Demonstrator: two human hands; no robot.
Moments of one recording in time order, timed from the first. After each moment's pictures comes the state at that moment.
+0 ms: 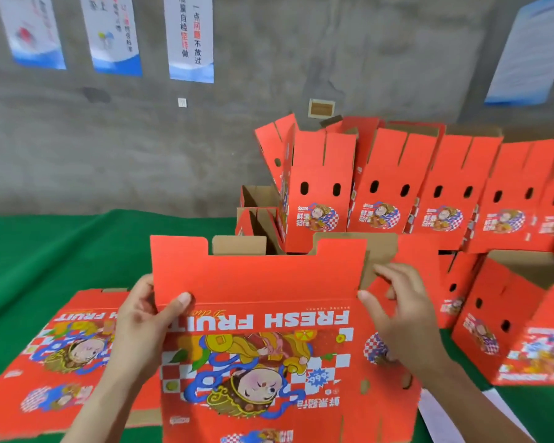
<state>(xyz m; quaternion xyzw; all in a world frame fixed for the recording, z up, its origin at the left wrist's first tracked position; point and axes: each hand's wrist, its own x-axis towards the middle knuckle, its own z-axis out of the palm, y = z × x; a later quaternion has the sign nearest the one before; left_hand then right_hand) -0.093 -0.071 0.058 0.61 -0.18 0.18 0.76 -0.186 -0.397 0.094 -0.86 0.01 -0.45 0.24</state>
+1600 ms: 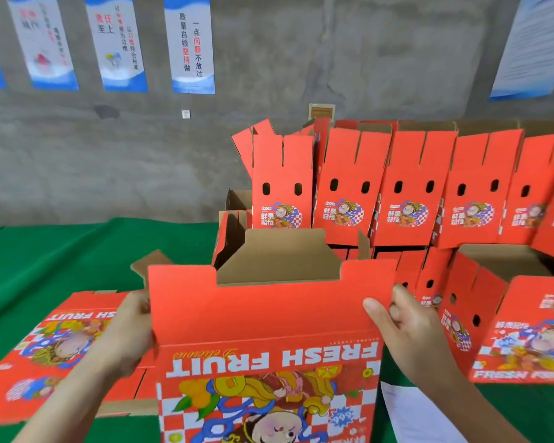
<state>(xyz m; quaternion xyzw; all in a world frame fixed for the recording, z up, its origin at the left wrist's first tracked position) -0.140 -0.134 0.081 0.70 -0.06 0.05 0.71 -0.251 -0.475 0.096 -0.86 -0.05 -0.37 0.36</state>
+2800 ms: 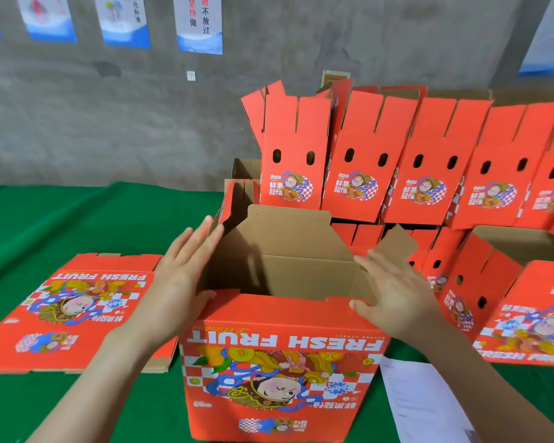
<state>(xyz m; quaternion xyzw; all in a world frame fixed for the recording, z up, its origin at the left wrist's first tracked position) -0.145 -0.161 0.081 0.89 -0.30 0.25 0.25 -0.215 -0.480 0.097 -0.99 0.05 -0.13 0.04</state>
